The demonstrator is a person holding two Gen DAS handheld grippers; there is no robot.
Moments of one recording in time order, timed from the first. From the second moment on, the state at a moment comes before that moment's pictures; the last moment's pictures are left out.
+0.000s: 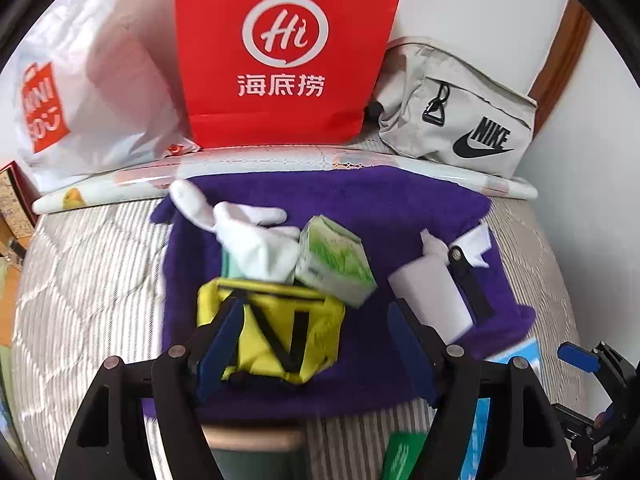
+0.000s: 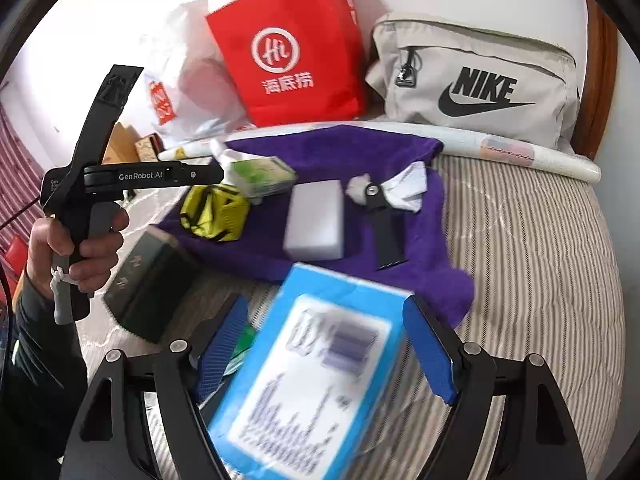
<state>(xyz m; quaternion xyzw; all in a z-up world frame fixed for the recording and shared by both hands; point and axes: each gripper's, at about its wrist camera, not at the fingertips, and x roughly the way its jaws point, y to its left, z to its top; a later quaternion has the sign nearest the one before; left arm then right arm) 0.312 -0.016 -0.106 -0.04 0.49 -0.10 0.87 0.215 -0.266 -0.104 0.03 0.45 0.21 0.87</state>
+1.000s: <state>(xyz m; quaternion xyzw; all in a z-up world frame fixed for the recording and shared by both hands) 0.091 0.012 -0.159 0.02 0.49 -0.05 0.87 0.066 -0.233 -0.091 0.02 0.43 0.24 0.87</state>
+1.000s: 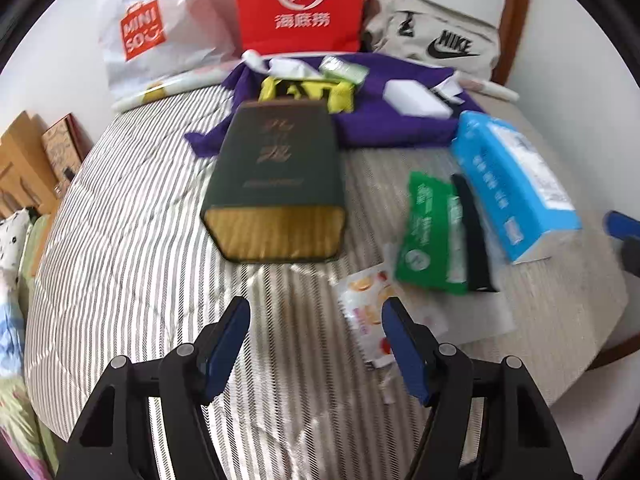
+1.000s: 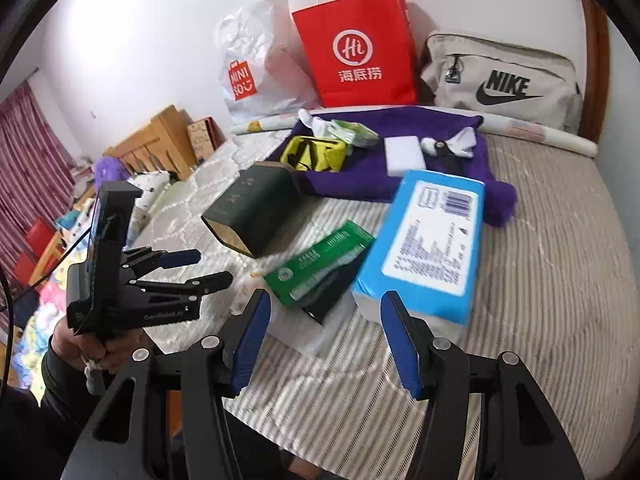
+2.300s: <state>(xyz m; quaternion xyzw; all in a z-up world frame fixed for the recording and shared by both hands) 0.073 -0.005 -0.171 0.03 0.46 -0.11 0.88 0.052 -0.229 -0.135 0.02 0.47 0.24 0.85</state>
